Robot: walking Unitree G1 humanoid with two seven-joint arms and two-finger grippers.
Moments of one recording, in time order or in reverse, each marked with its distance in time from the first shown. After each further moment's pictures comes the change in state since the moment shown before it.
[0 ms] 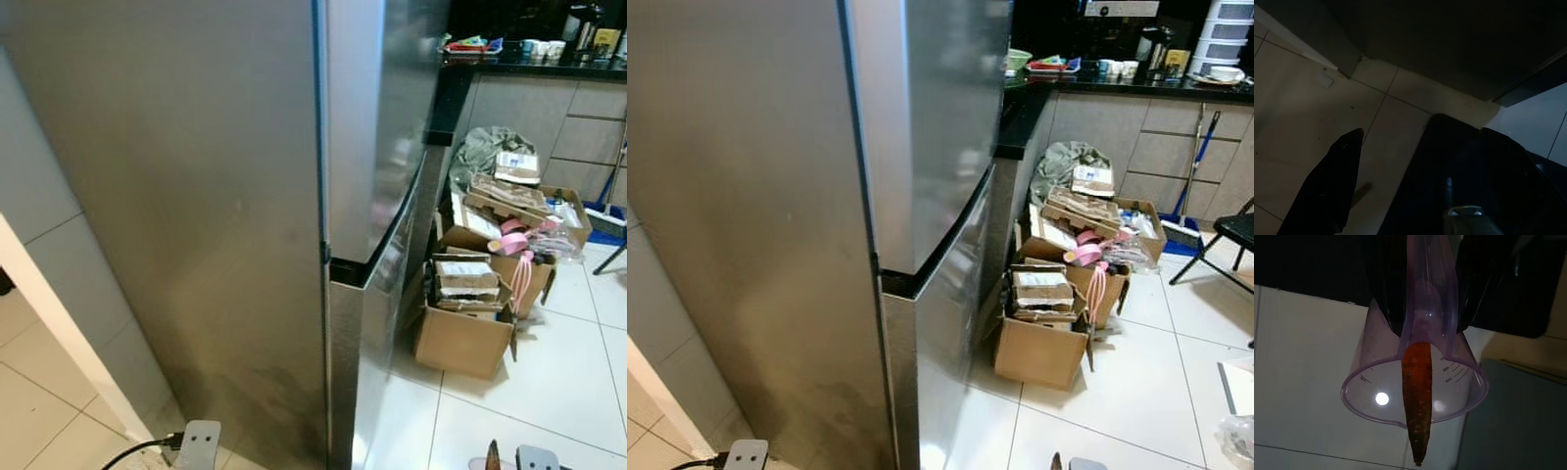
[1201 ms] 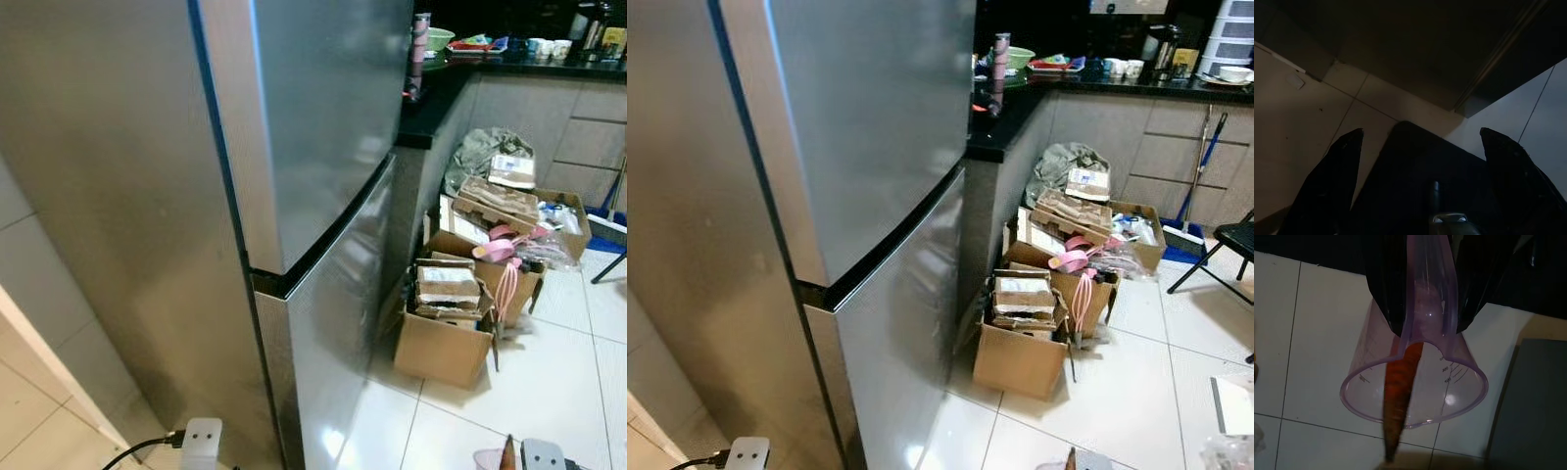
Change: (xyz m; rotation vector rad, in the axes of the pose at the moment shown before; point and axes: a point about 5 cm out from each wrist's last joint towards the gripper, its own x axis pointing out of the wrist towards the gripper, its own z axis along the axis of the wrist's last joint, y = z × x) left arm 0.000 -0.002 0.003 -0.030 -0.020 0.003; right arm 0.001 -0.003 0.006 -0.011 -0.015 -0.005
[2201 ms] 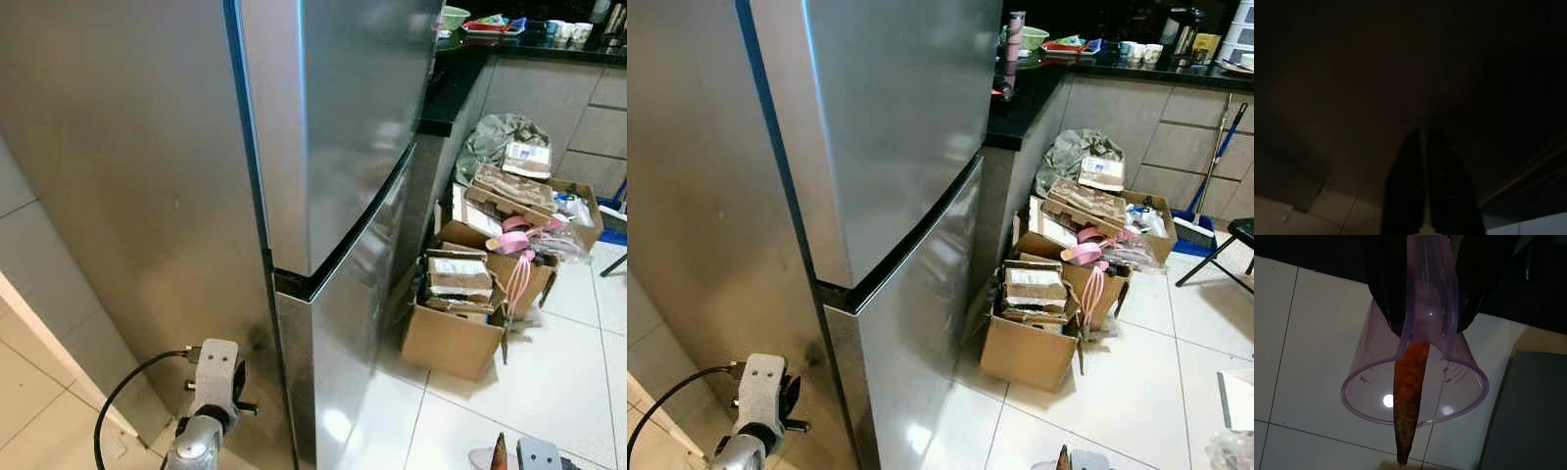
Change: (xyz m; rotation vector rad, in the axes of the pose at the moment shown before) left arm -0.001 -0.020 0.116 0.079 -0.527 -0.171; right arm 0.000 -0.002 0.001 -0.007 0.003 0.003
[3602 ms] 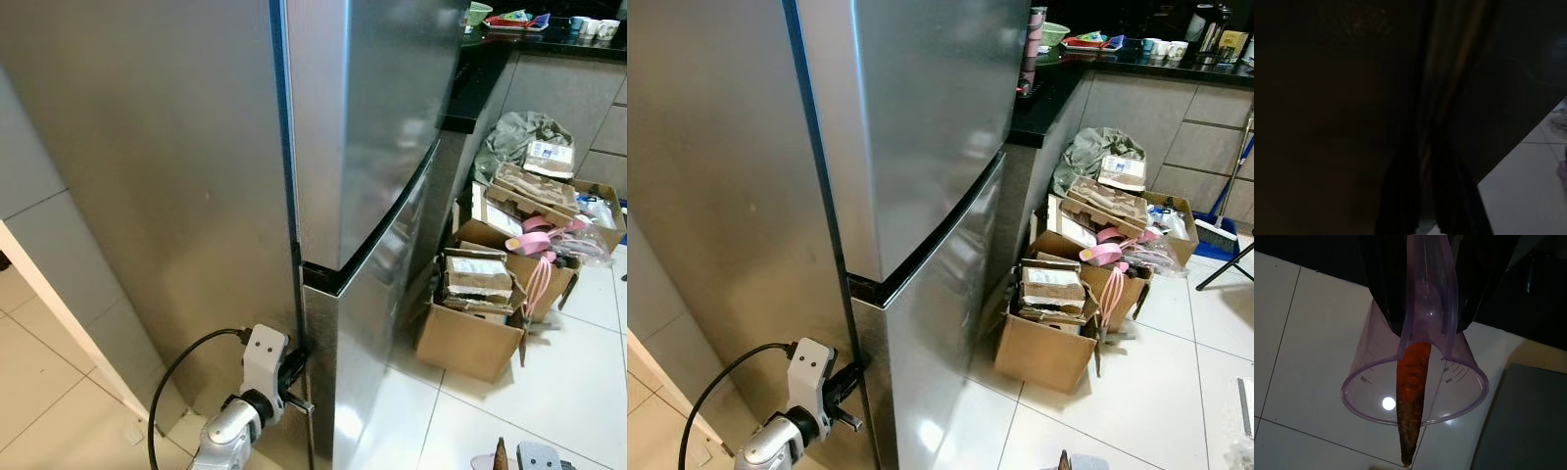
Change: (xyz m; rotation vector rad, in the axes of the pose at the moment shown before) left arm 0.008 -0.067 0.029 -0.043 -0.077 -0.469; right arm -0.002 -0.004 -0.004 -0.038 0.016 -0.011
